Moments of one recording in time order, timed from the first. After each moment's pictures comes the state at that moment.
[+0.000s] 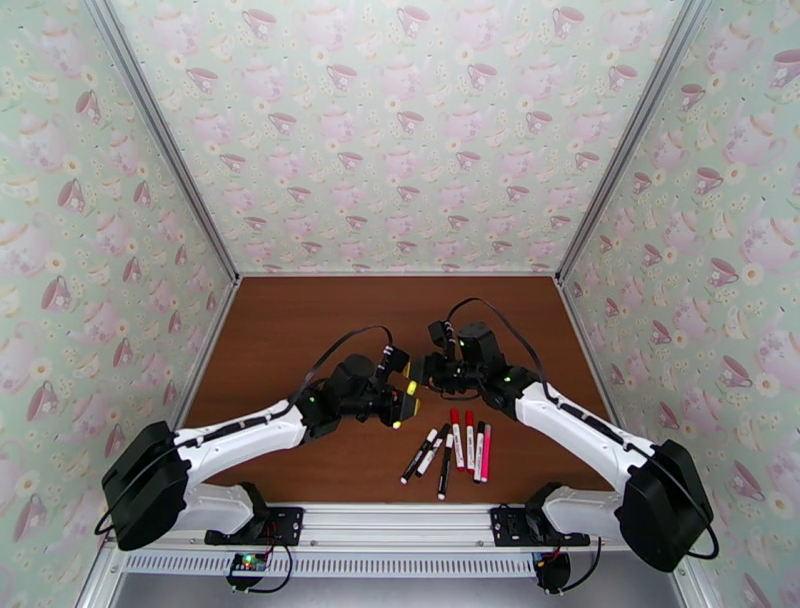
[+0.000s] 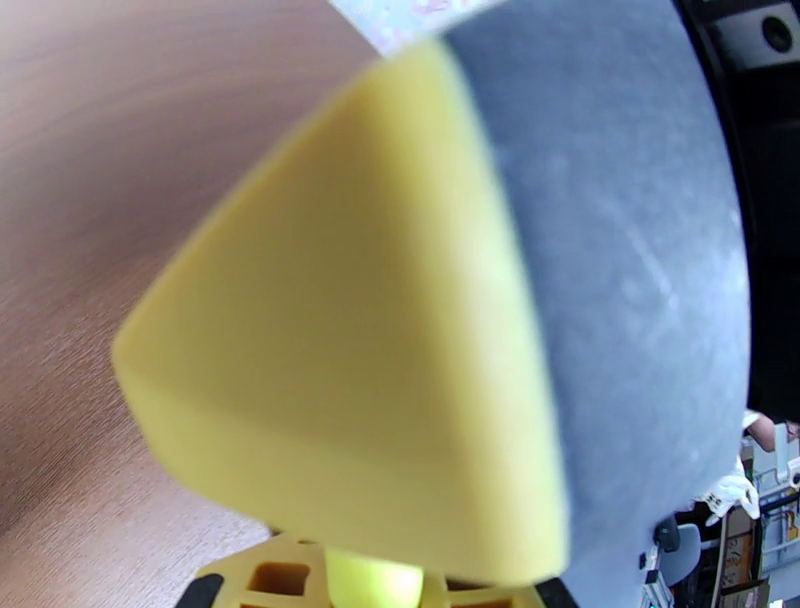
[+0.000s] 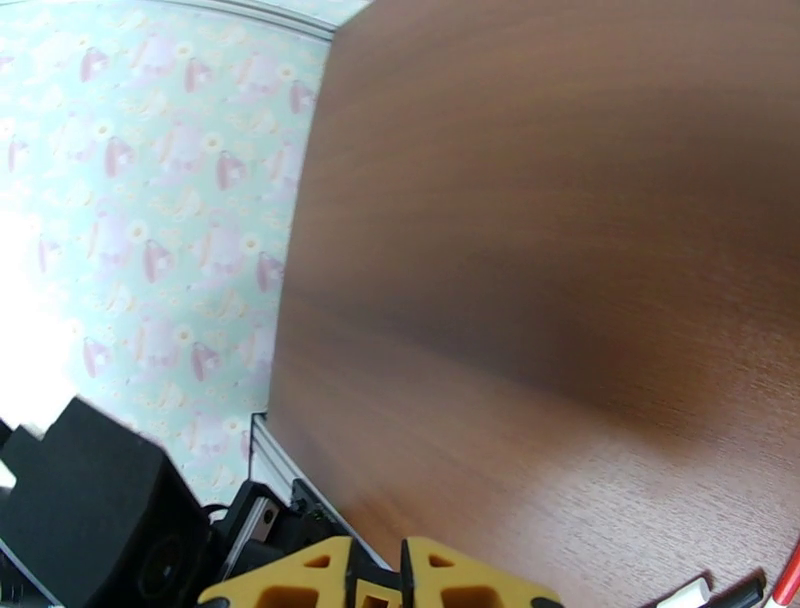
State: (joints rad) left arm -0.86 1.34 0.77 0.06 0.40 -0.56; right arm 0.58 1.26 0.85 -0.16 -0.57 0.83
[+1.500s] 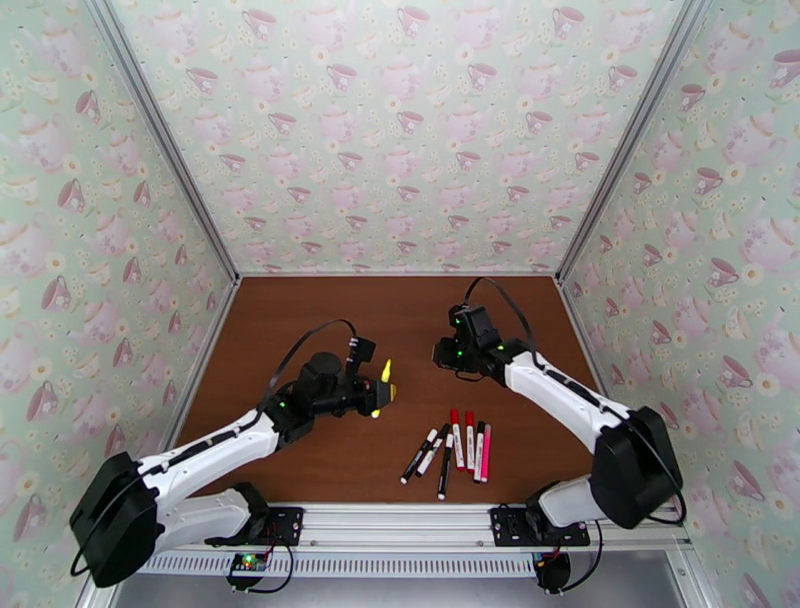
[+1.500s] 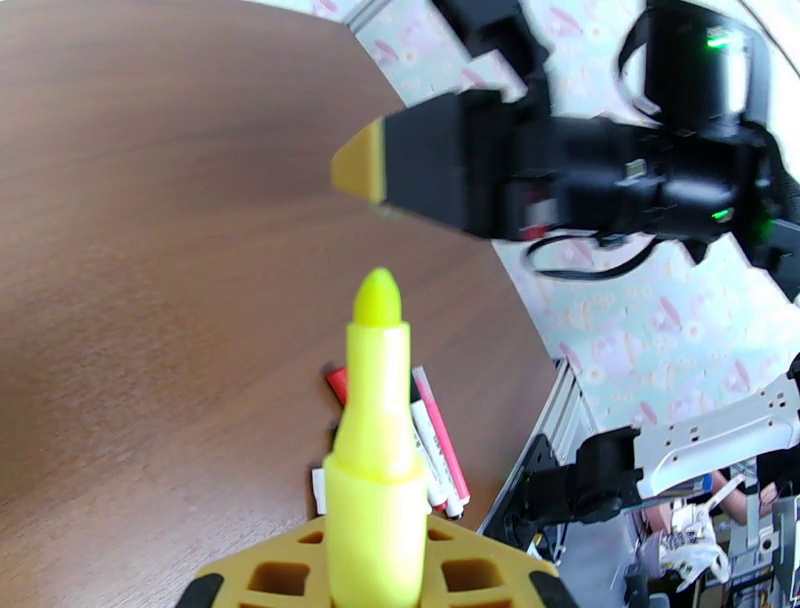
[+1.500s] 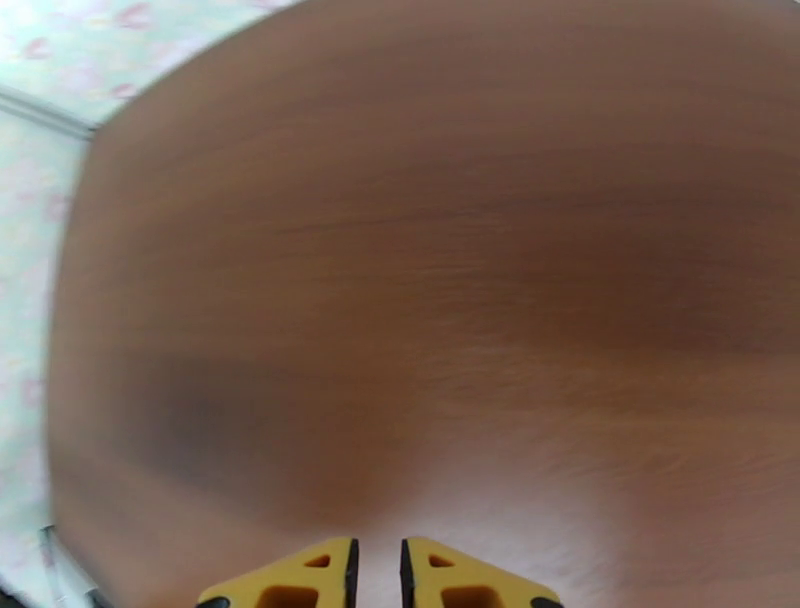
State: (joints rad) left arm -0.71 1.16 0.64 0.08 0.38 -0.65; right arm 0.50 1.50 1.06 -0.46 -0.05 0.51
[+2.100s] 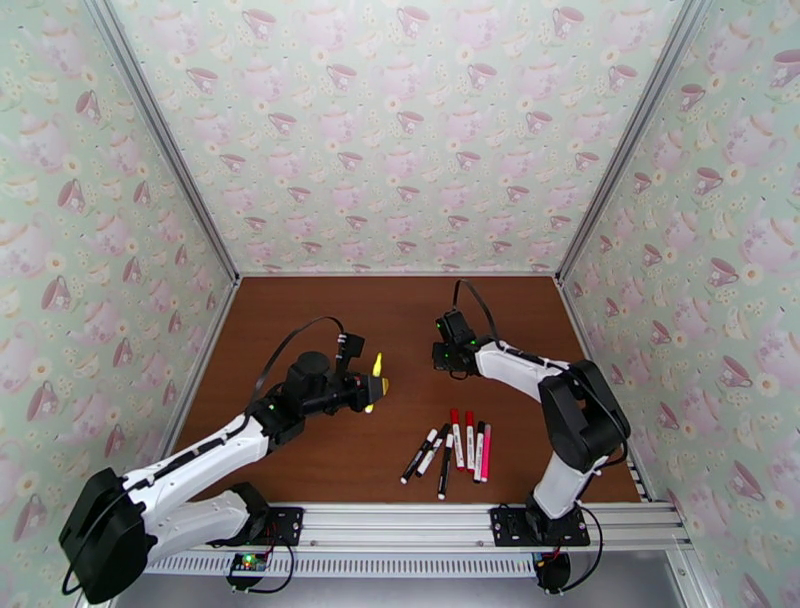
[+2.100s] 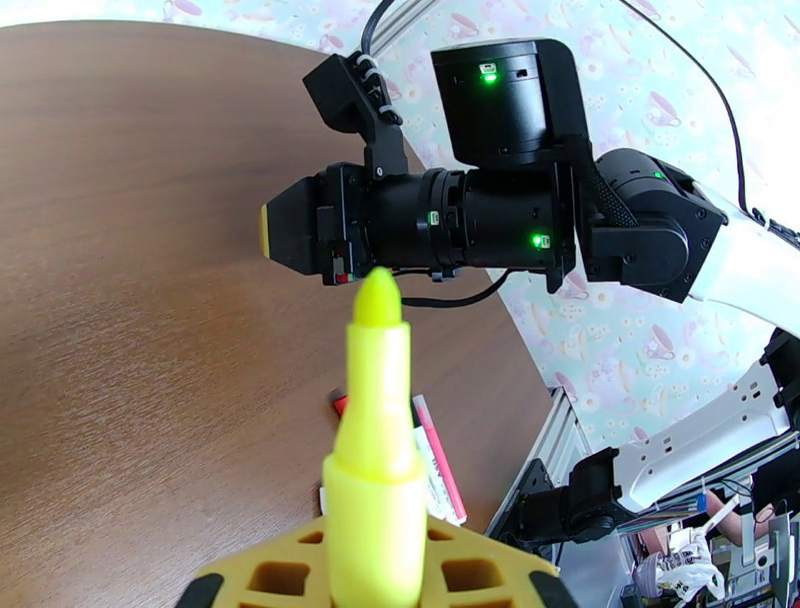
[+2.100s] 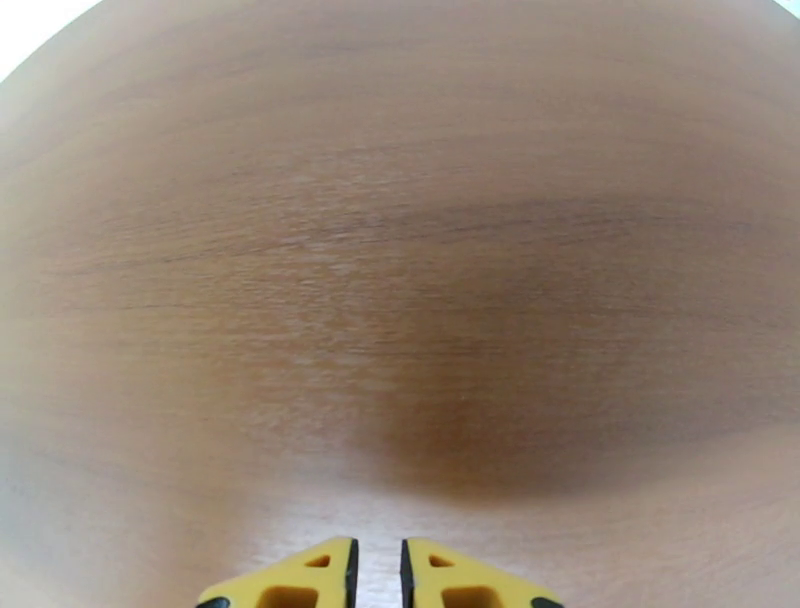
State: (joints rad) left arm -0.68 1.11 0.63 0.07 0.37 -0.66; right arm 0.50 1.76 1.09 -0.34 0.13 0.44
